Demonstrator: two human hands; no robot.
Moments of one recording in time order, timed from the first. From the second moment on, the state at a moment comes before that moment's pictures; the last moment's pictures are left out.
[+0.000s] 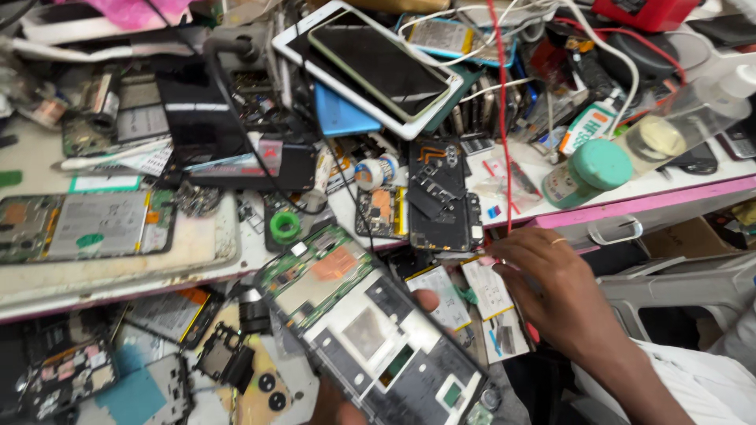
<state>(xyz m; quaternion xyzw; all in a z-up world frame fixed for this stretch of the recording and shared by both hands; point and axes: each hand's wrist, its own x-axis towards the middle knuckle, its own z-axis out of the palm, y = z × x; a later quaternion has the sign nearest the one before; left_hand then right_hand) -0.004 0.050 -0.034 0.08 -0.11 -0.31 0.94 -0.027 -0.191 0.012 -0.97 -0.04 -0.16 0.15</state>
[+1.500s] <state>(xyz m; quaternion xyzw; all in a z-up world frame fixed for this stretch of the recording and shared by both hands) -0.009 0.071 0.021 0.30 -0.08 -0.36 0.88 -0.097 -0.133 0.031 -0.39 0.13 0.17 0.89</state>
